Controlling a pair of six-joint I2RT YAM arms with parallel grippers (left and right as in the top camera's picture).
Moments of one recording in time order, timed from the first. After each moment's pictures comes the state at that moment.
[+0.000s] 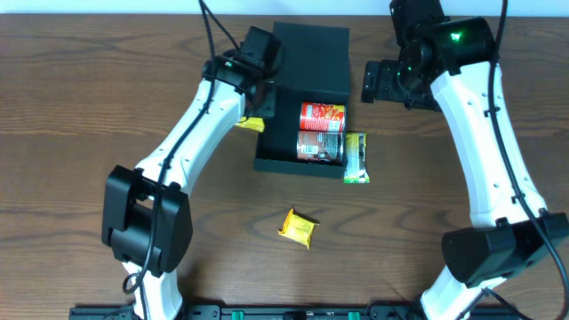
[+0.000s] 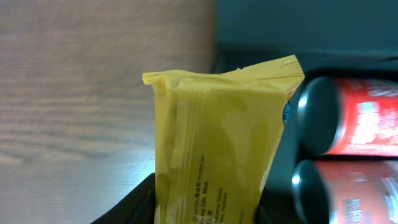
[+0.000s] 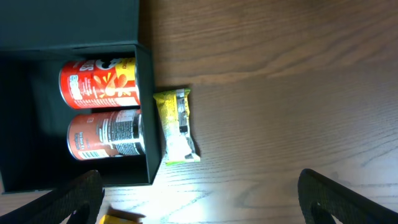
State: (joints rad) left arm -0.44 1.97 1.70 -0.91 -0.11 -0.32; right arm 0.24 1.87 2.05 -1.47 0.13 0.40
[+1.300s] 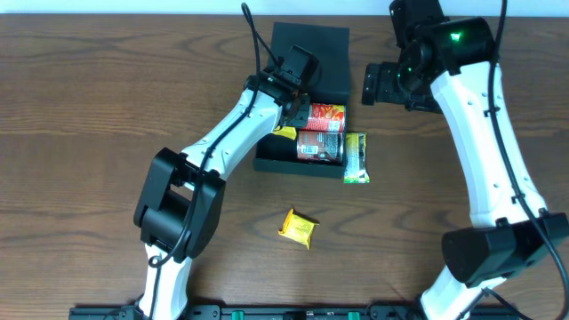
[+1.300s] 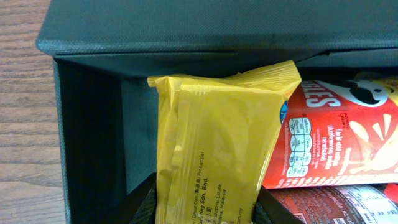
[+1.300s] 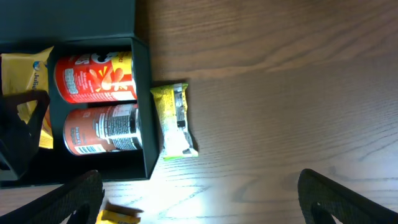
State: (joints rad) left arm -0.55 2.11 1.70 -0.77 -0.08 -0.39; right arm 0.24 1.87 2.05 -1.49 0.13 0.40
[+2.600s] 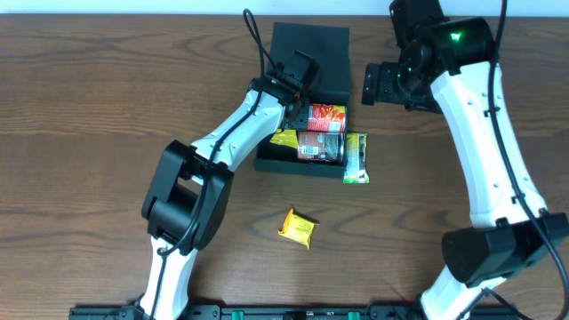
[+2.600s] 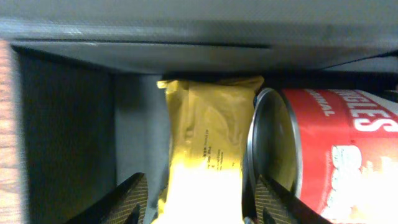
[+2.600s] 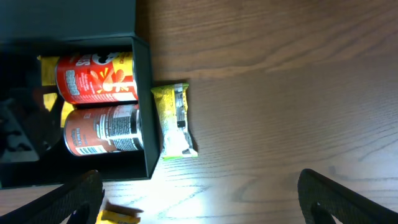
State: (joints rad) left arm -0.54 2.16 1.70 -0.74 -0.10 -0.43; right arm 0.24 1.87 2.05 -1.49 0.13 0.40
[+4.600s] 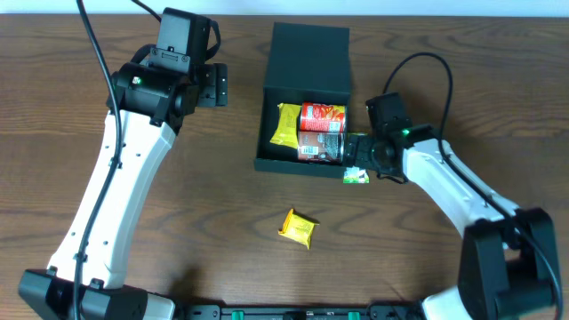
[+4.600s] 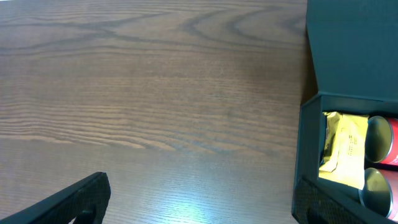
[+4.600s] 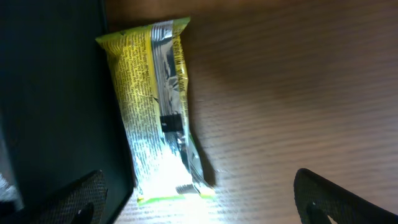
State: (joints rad) left arm -0.28 1.60 1.70 -1.06 -0.29 -0.17; right arm 0.27 1.69 1.05 -0.65 0.05 0.48
